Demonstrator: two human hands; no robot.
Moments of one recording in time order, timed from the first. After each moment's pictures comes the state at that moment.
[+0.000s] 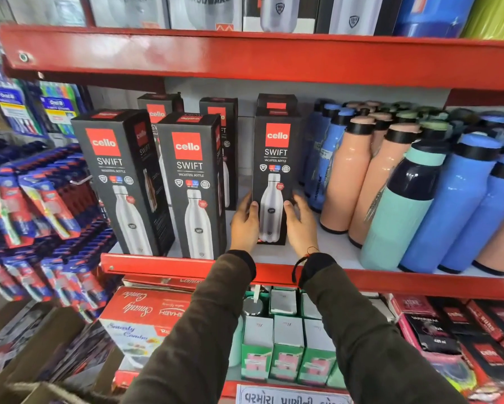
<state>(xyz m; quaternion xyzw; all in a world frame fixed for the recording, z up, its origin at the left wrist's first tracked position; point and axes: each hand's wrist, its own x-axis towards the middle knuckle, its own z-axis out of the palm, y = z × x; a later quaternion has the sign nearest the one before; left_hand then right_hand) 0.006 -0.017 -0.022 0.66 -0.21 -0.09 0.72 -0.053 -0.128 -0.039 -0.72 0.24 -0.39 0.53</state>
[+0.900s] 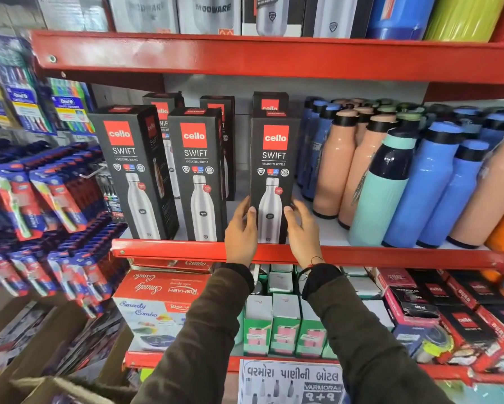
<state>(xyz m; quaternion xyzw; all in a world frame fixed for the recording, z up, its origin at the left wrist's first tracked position) -0.048 0.041 -0.040 0.69 -0.26 -0.02 0.68 -0.126 -0.071 -0.041 -0.74 0.23 -0.41 0.48</state>
